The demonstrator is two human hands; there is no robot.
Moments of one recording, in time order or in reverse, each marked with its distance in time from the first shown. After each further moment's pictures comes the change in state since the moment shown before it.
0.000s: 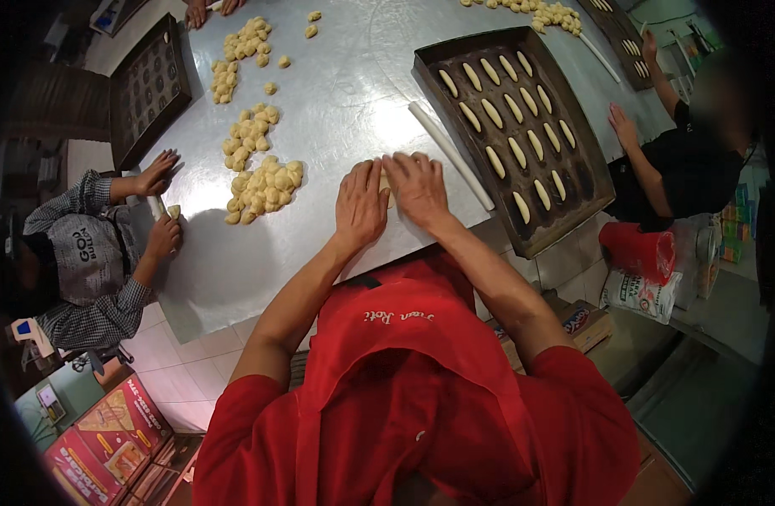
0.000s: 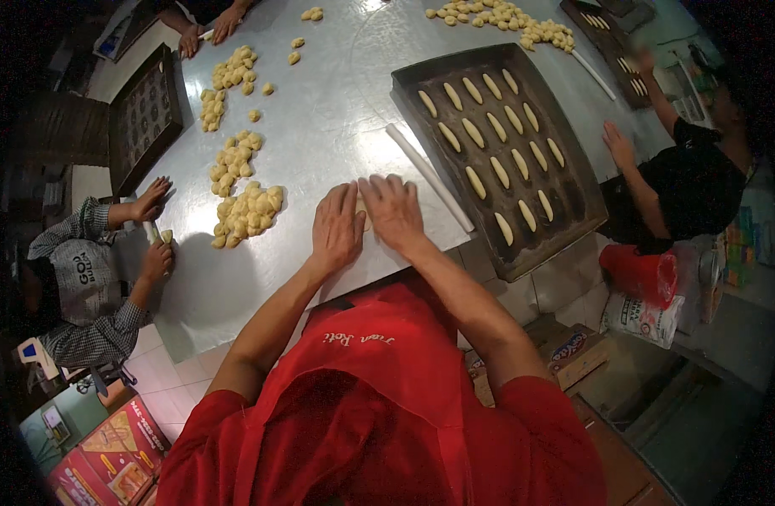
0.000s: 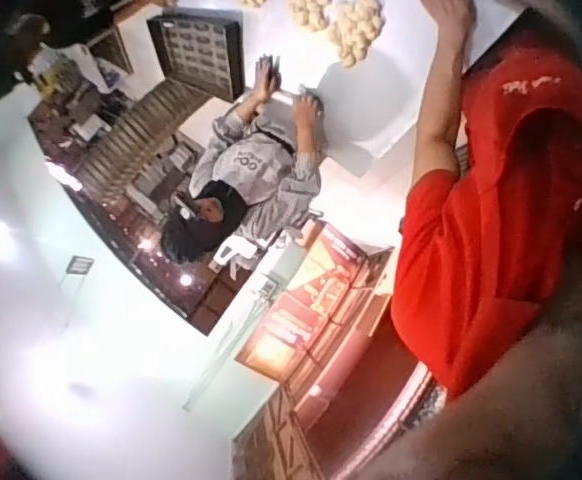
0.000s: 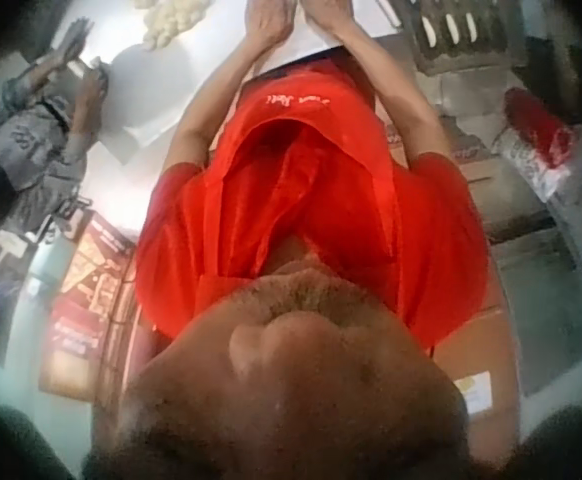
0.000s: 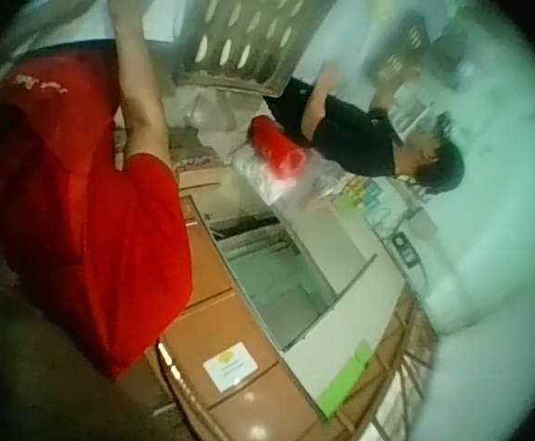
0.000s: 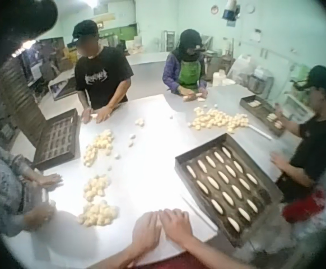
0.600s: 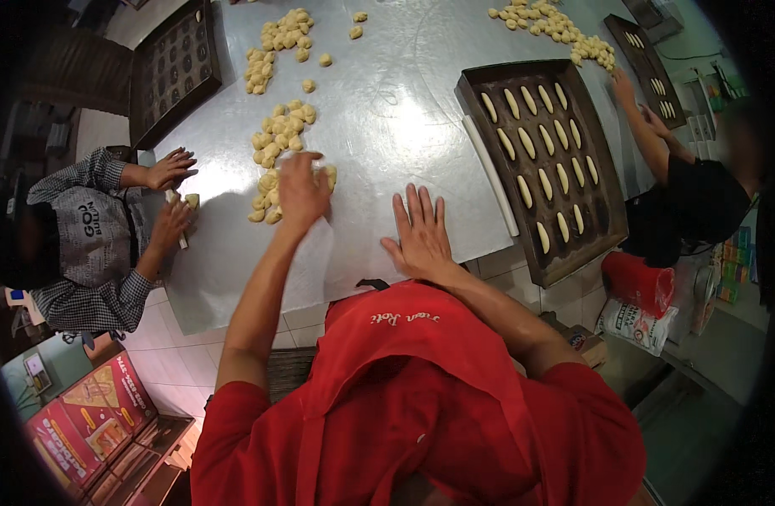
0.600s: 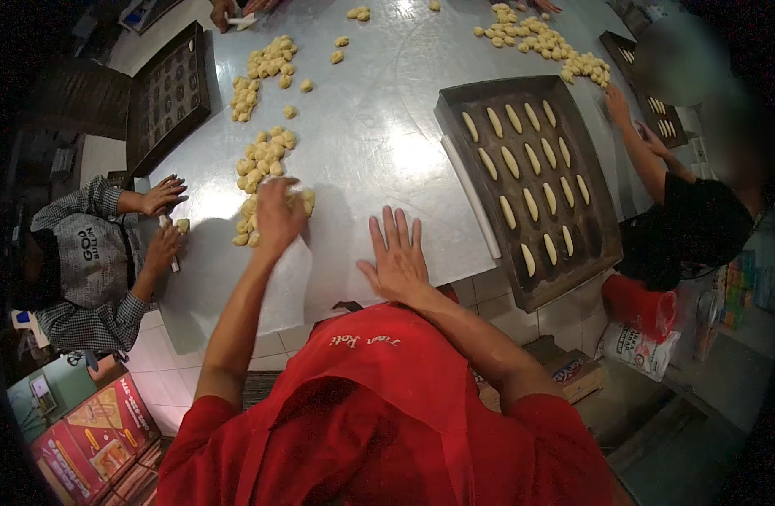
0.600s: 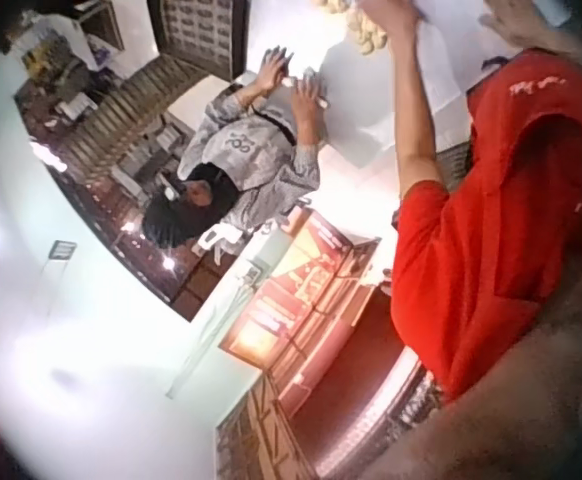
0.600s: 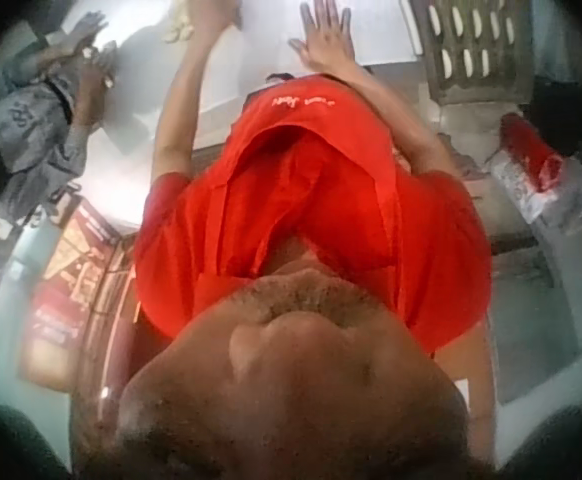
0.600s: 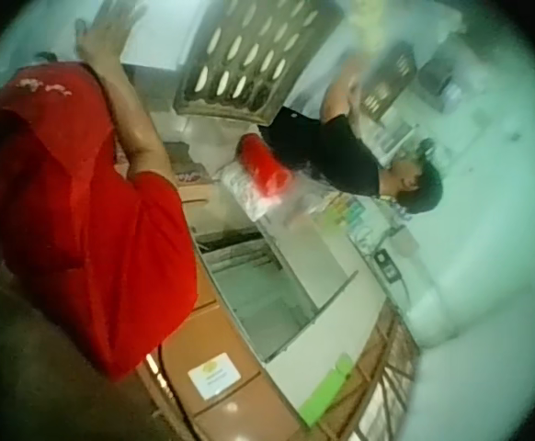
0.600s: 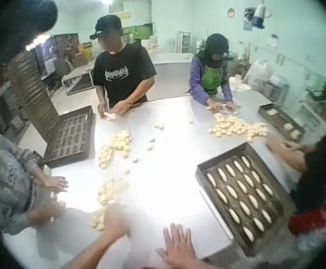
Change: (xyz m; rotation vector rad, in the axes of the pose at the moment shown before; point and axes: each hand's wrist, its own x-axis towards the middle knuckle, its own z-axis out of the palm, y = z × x) left_hand 0.005 -0.136 -0.091 0.178 0.295 -0.210; right_hand -0.015 -0.066 0.011 0.113 -0.196 -0.009
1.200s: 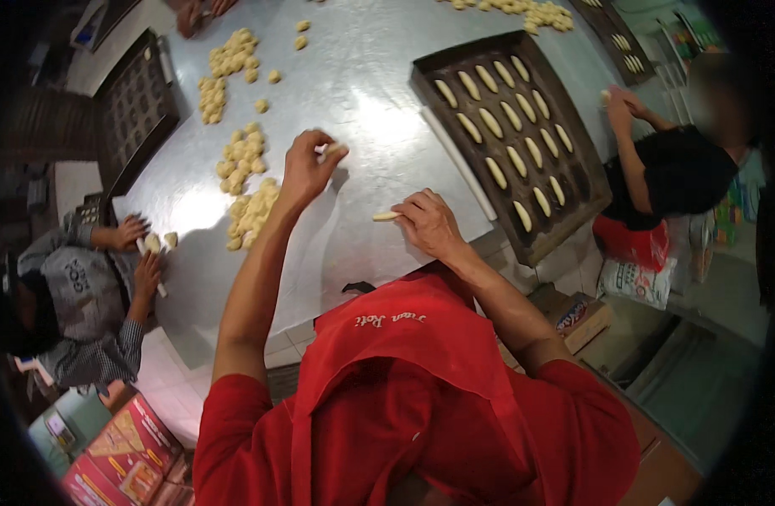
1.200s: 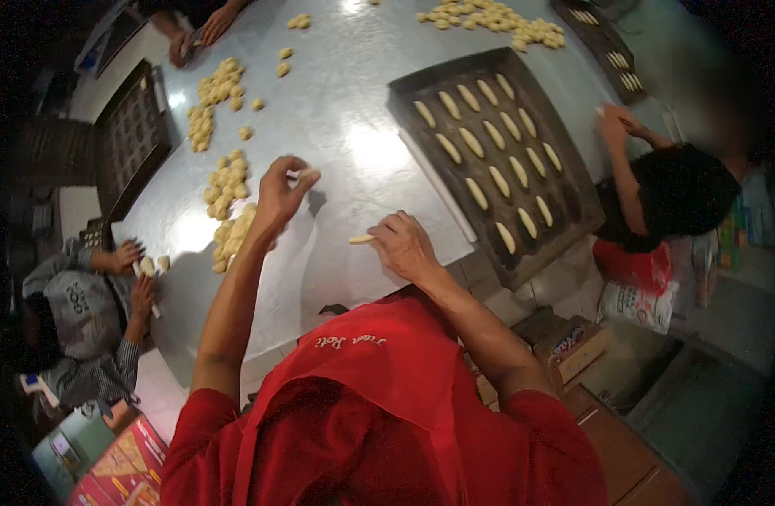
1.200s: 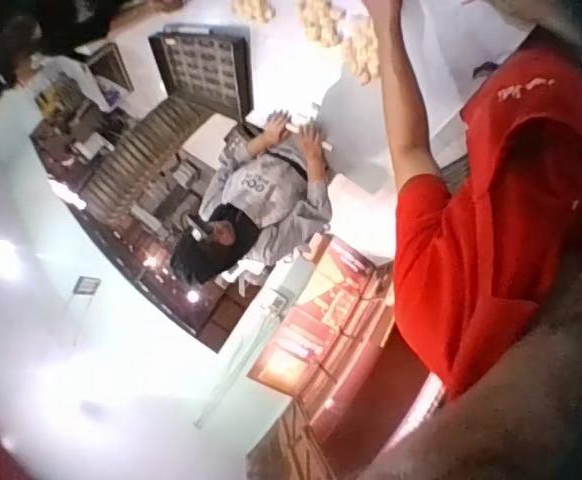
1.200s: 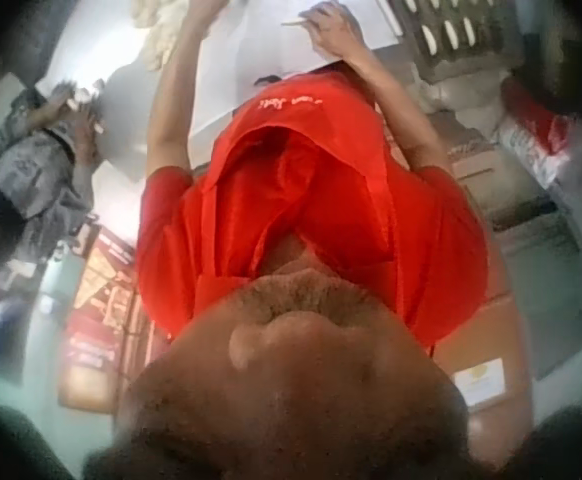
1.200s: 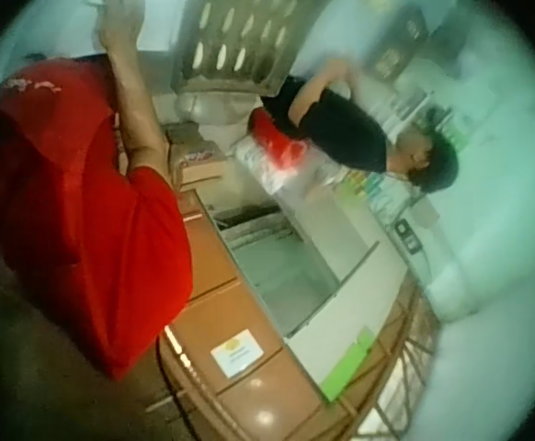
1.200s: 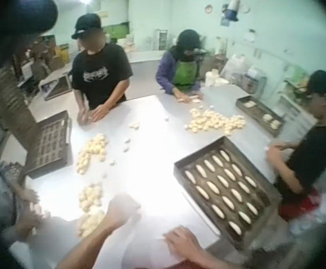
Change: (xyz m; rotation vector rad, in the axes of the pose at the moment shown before) left_hand 0.080 0.062 0.035 -0.495 -0.309 -0.102; right_hand -0.013 0.058 -0.038 0.255 0.106 0.049
